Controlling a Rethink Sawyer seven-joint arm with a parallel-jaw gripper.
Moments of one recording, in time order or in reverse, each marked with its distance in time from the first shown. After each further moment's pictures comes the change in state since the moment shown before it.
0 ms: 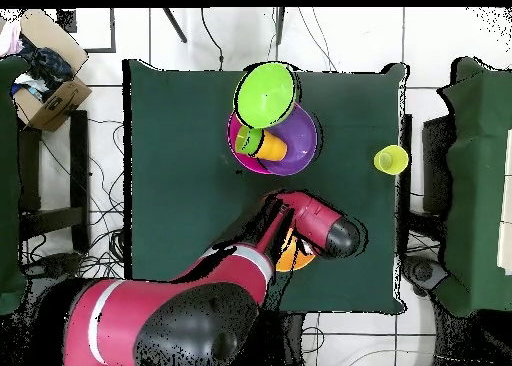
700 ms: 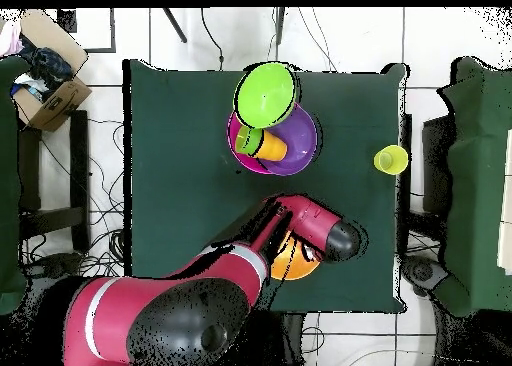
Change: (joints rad) arm 0.011 0.035 -0.030 0.000 0.000 -0.024 0.000
